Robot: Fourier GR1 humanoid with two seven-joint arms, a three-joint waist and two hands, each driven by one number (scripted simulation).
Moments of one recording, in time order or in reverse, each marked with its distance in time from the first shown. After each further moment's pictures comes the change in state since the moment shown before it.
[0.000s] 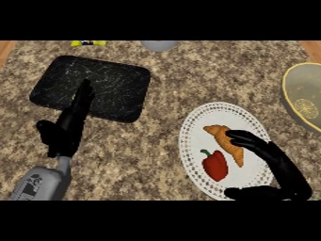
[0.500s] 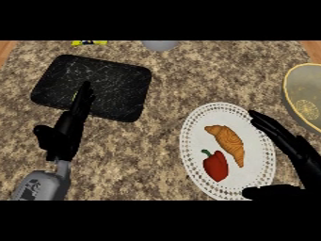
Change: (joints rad) left arm 0.030 -0.013 0.007 -0.044 -0.022 -0.023 0.012; right arm 0.028 -0.091 -0.088 -0.252 0.139 -0.053 0.283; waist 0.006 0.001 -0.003
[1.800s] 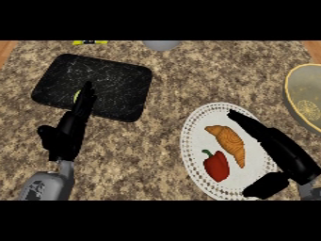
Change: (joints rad) left arm 0.011 -0.076 0.061 -0.009 -0.090 -0.056 0.018; right arm -0.100 0.103 -0.021 0.124 0.200 0.359 0.363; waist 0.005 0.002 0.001
